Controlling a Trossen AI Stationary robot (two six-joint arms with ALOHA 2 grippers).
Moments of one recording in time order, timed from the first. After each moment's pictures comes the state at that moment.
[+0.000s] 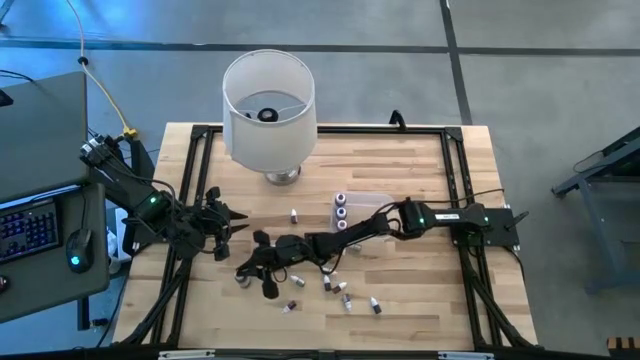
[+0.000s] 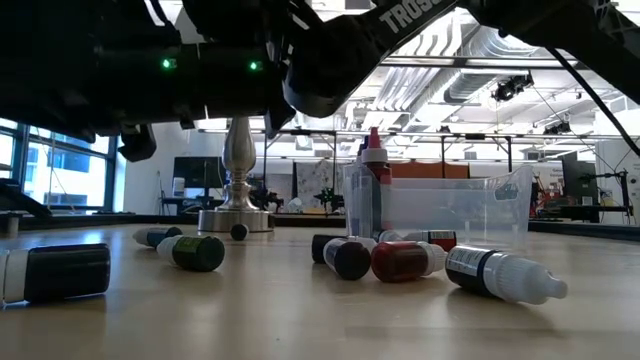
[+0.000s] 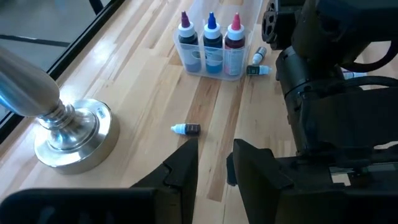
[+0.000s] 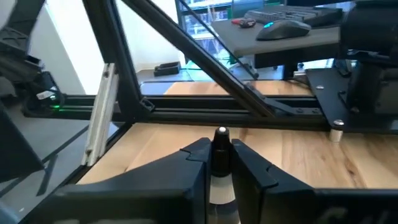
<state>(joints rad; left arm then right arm) -0.71 0.80 0.77 -0.81 -0.79 -0.64 0.20 2.60 1.95 0.56 -0.11 0.13</state>
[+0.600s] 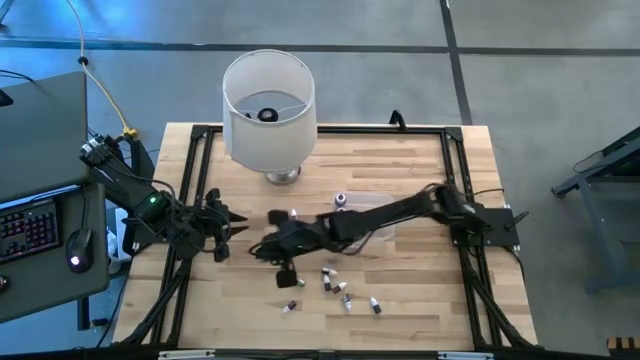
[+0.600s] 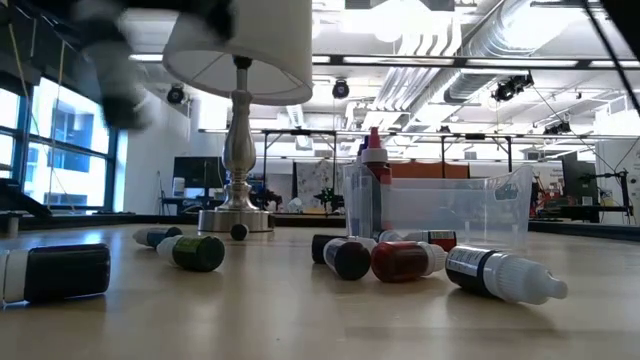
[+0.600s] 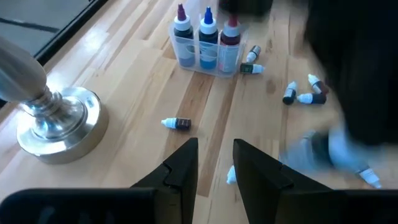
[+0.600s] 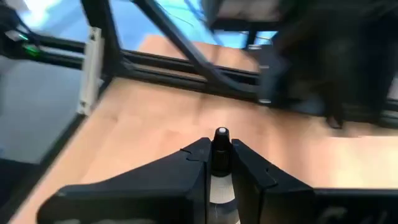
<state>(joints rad) -0.71 0.80 0.77 -0.81 -0.76 -0.71 0.22 2.21 1.95 -0.19 0.05 -0.03</state>
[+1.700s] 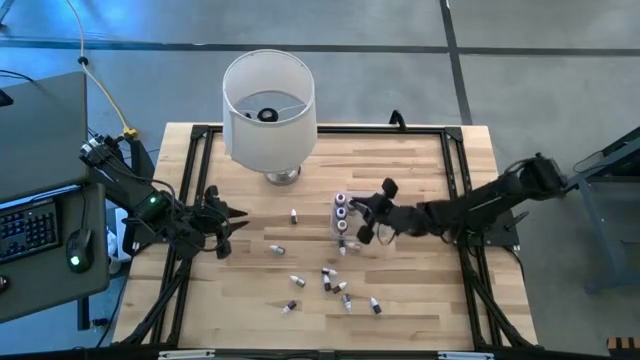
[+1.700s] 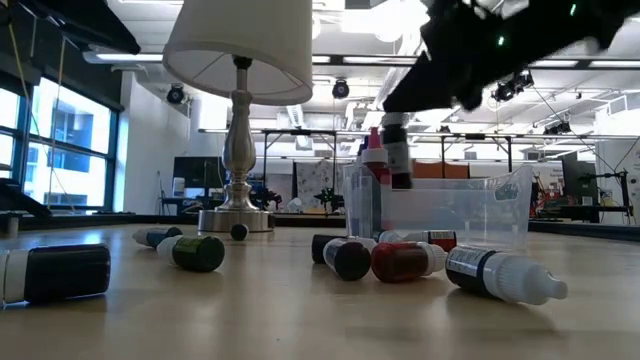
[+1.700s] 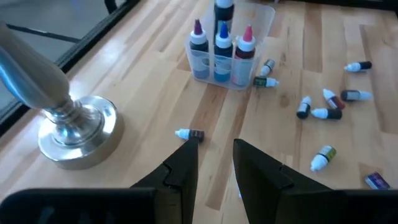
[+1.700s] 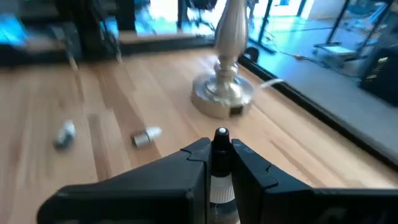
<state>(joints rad) -0.71 0.80 0.77 -0.81 -0.84 -0.71 0.23 1.38 0.58 0.42 0.70 0.20</state>
